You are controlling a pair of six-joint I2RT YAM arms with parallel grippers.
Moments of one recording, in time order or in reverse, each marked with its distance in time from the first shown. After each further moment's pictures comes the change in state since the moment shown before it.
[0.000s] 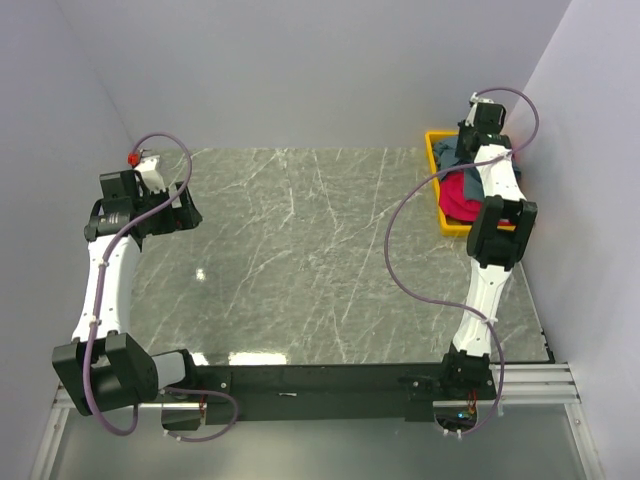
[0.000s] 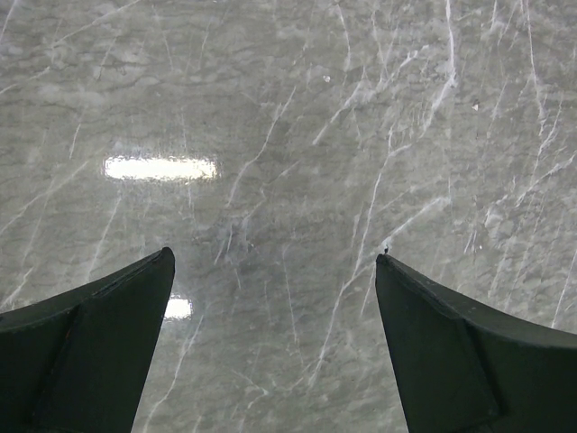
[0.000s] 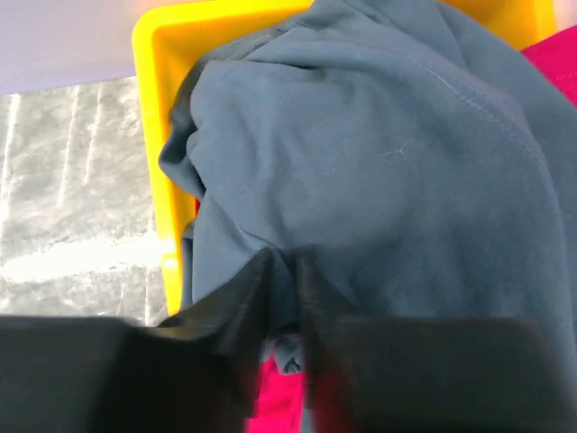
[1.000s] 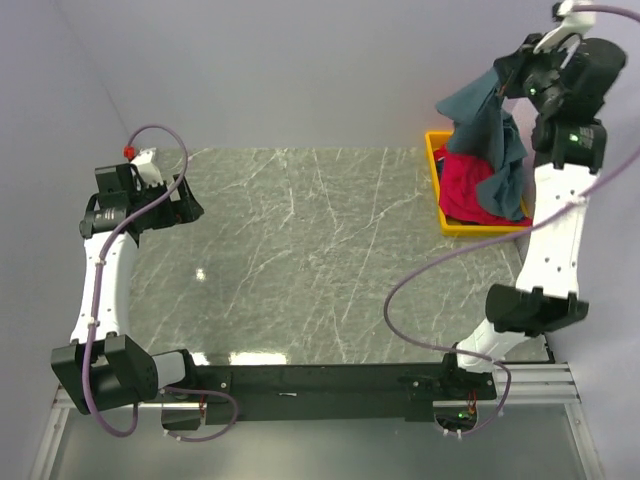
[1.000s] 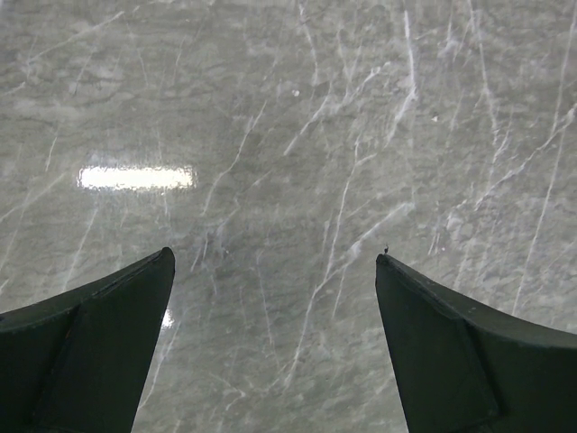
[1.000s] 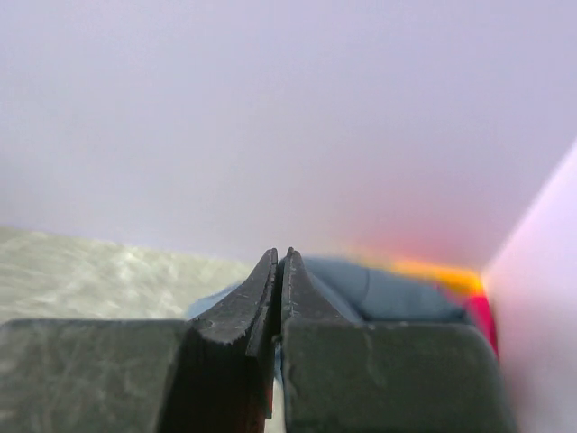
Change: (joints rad) left arm 0.000 0.007 0.056 -0.030 0.050 -0.039; right arm -0.018 -0.665 0.043 -0.061 -0.358 0.071
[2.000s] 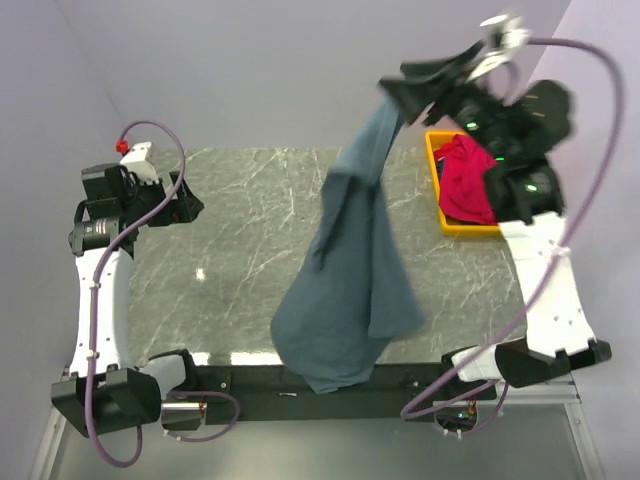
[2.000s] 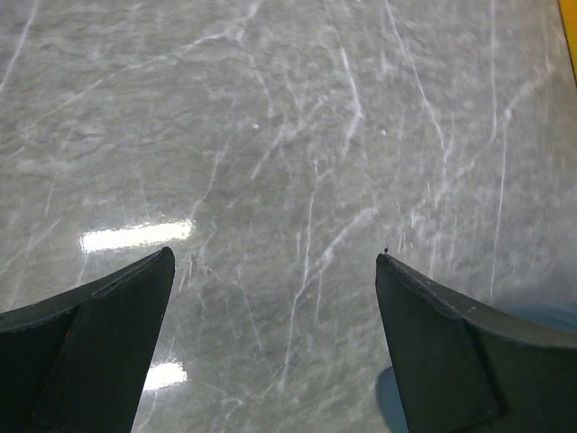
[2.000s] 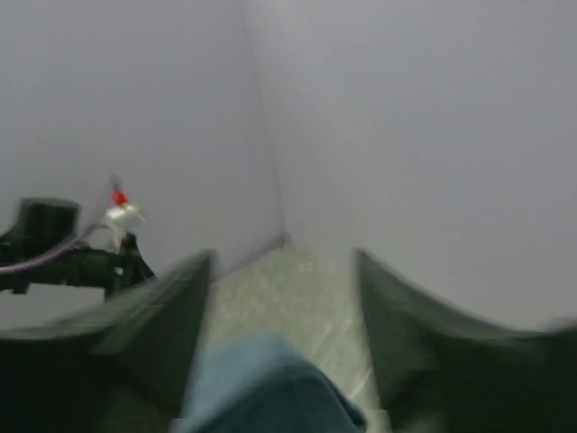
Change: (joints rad) left arm 0.000 -0.107 0.045 -0.015 0.062 0.011; right arm 0.467 -0.313 -0.260 0.406 -0.188 0.301
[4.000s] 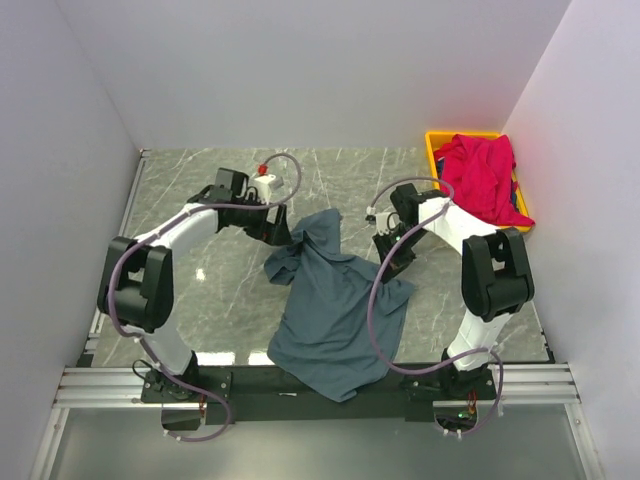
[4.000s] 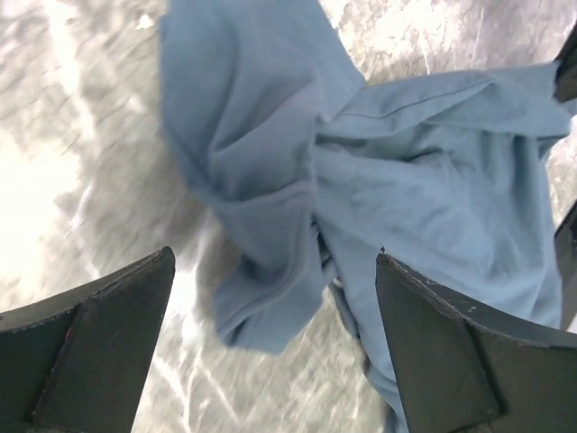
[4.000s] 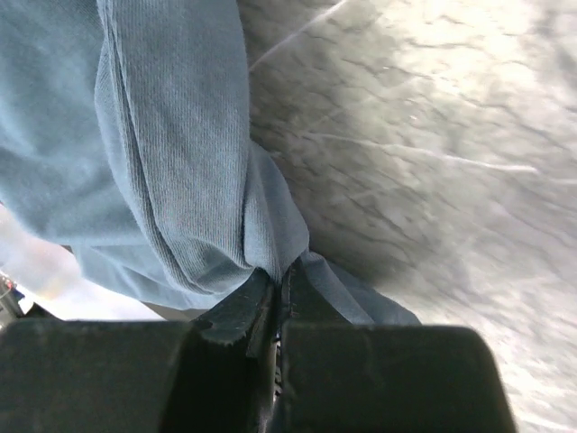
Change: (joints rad) left arm -0.473 0.580 -0.057 0.292 0.220 0.136; right arm 0.005 0.424 -0.743 -0.843 0.108 -0.554
